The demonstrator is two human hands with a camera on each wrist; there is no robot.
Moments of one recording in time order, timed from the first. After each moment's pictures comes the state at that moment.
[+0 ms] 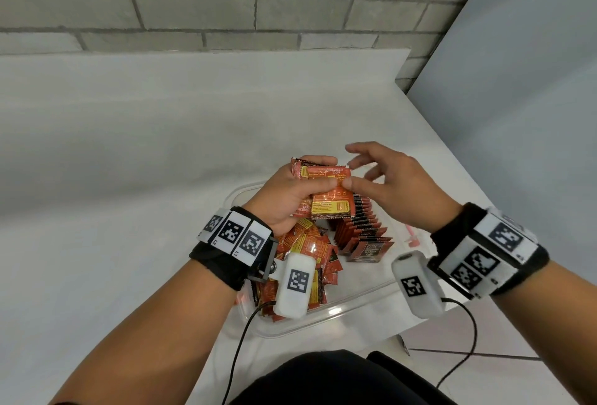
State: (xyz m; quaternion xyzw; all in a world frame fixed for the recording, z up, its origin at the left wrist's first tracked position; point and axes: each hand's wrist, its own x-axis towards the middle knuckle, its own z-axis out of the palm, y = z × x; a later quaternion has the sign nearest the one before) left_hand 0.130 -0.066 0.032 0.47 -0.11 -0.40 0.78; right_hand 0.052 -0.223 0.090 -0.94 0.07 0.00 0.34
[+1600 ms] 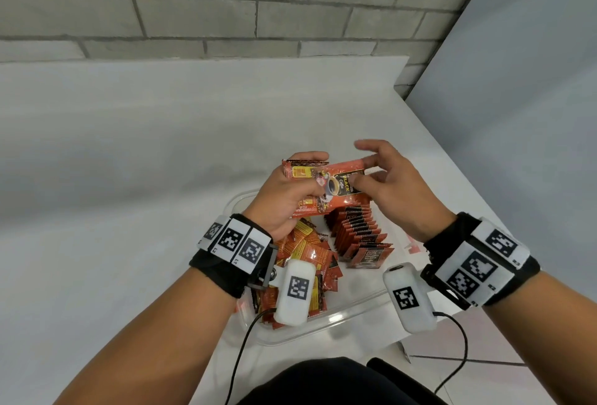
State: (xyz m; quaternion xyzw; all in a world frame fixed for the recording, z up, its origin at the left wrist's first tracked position) left_hand 0.132 -0.064 0.033 0.45 -0.11 -0.36 0.81; right_hand 0.056 -0.213 0.089 -0.85 0.17 -0.03 0.50
